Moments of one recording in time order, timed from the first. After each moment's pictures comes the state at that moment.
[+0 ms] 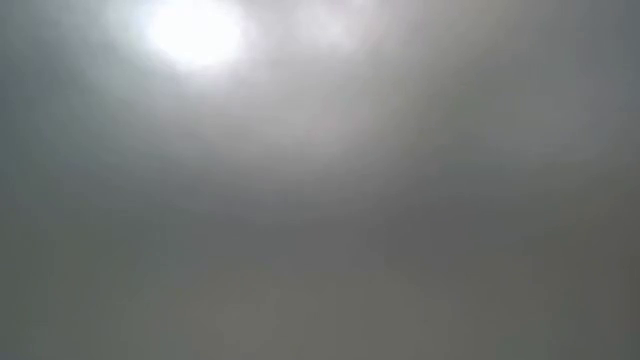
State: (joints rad) left arm -0.13 0.01 0.02 0.47 -0.70 -0.25; right arm -0.80 1.89 1.17 -1.04 0.05 -0.01
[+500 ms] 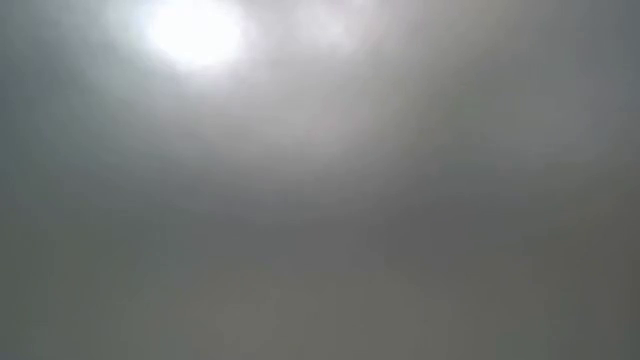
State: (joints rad) left arm -0.13 0.01 0.02 0.47 -0.70 -0.25; right arm -0.80 1.89 1.17 -1.04 -0.01 -0.05
